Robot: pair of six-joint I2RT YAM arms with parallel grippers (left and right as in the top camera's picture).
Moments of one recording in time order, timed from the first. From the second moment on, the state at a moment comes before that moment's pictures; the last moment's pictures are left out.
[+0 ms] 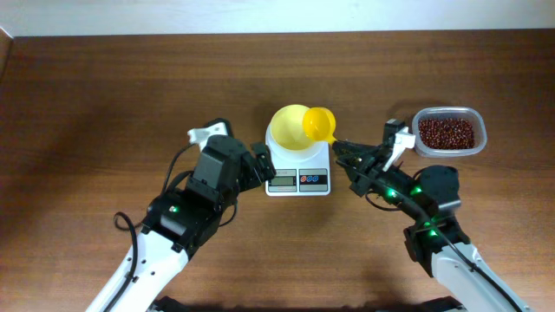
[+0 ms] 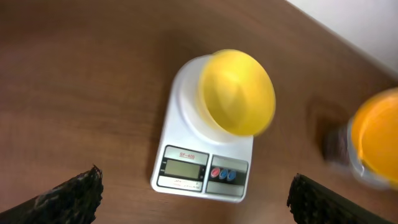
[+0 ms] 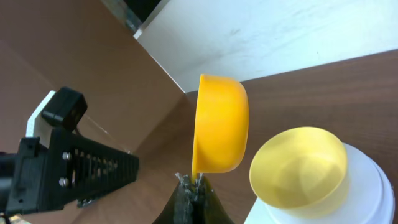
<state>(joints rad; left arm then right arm) -0.50 1.14 0.94 -0.55 -0.12 -0.72 0.23 1.16 0.41 0.71 -0.63 0.63</state>
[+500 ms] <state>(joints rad) -0.51 1.14 0.94 -0.53 0.15 -0.26 0.09 1.07 0.41 0.59 -0.66 0.59</state>
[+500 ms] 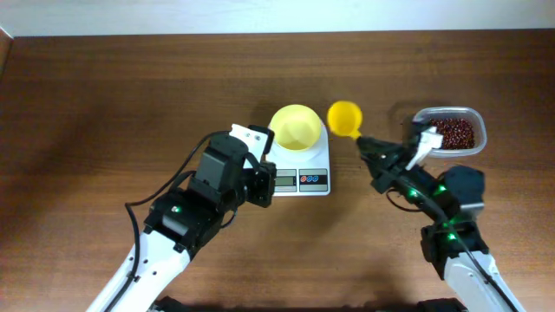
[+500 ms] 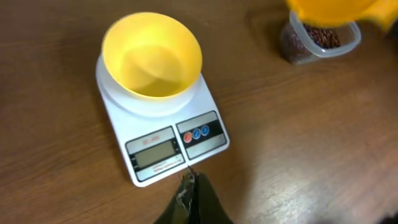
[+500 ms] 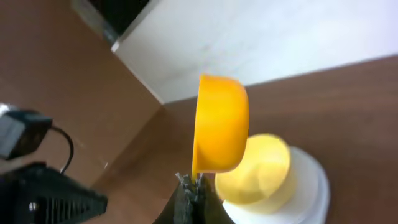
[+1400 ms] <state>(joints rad) -0.70 1.72 0.94 -0.17 -0.08 0.05 0.05 1.01 0.41 0.55 -0.47 0.54</state>
